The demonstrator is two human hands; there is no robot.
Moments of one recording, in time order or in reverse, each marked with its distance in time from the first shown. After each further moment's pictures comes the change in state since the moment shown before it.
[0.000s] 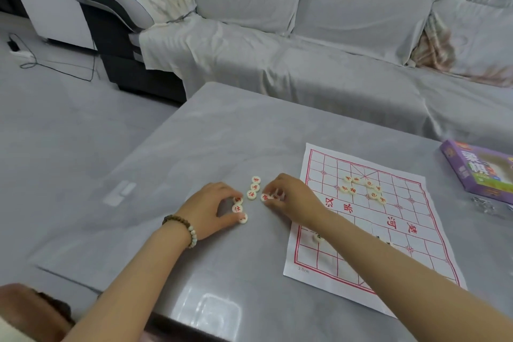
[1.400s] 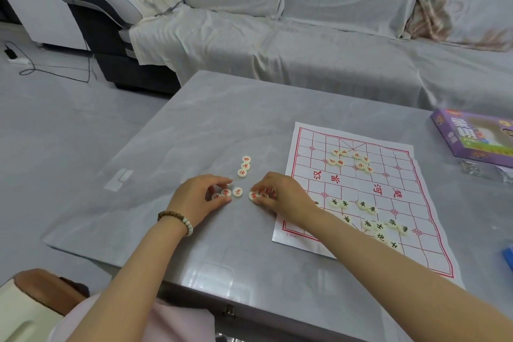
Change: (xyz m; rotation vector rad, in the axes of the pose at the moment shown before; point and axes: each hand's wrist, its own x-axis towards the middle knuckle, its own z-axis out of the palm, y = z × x) left_hand -0.026 0.021 0.007 -0.035 0.145 -0.145; right_hand -0.046 -0.008 0.015 0.097 0.057 -0.096
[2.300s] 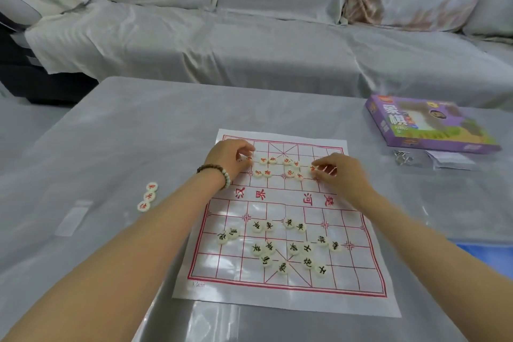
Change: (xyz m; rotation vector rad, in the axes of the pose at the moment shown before) left_hand 0.174 0.150 0.126 -0.050 -0.104 0.113; right_hand -0.070 0.209 -0.130 -0.081 0.299 0.515
